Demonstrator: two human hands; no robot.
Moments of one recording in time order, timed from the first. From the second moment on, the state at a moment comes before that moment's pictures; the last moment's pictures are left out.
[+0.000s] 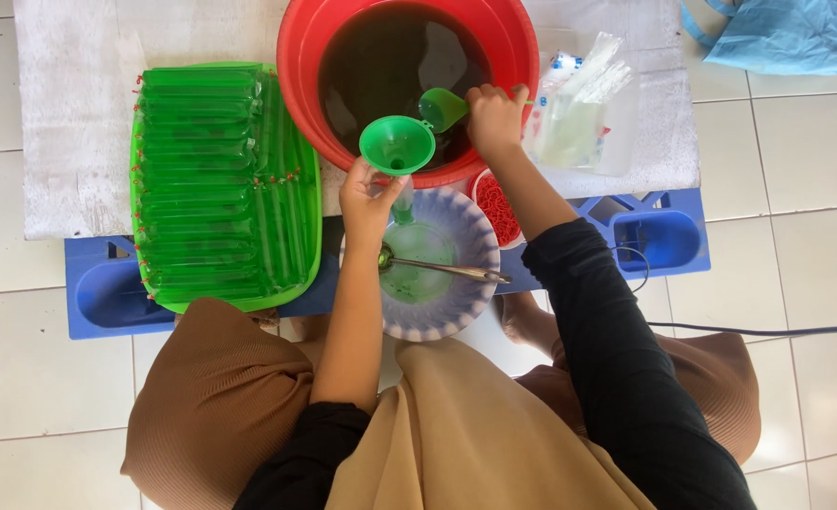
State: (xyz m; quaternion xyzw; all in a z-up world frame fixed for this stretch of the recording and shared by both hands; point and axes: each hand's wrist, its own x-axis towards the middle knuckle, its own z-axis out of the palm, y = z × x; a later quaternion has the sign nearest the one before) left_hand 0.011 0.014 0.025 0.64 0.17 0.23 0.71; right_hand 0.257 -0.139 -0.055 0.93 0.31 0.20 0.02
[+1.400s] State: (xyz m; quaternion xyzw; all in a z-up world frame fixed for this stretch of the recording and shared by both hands) left_hand -0.002 -0.021 0.032 0.67 0.14 0.26 0.68; right_hand 0.151 -0.216 0.145 0.86 0.39 0.00 -0.32
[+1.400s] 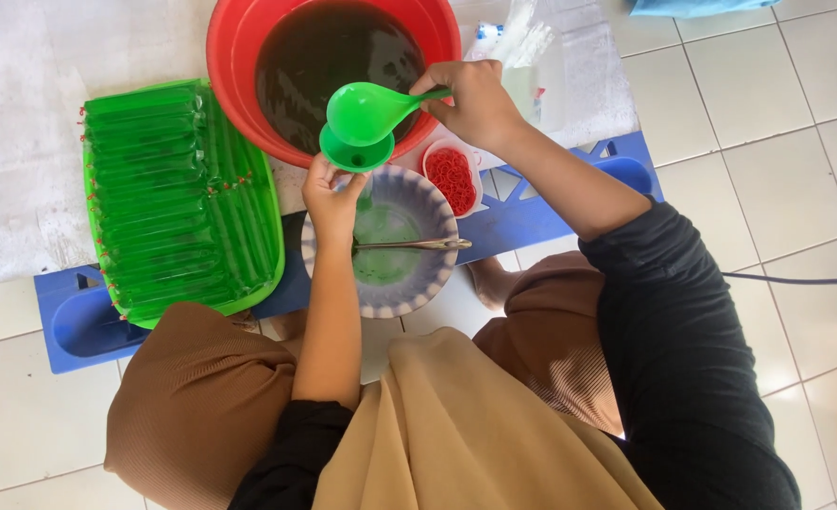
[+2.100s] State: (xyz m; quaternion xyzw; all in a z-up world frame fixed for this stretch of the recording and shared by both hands) left_hand 0.000 -0.020 0.029 0.68 0.13 0.28 0.67; right_hand 0.153 -0.214 0.130 0.85 0.44 0.03 -0.30
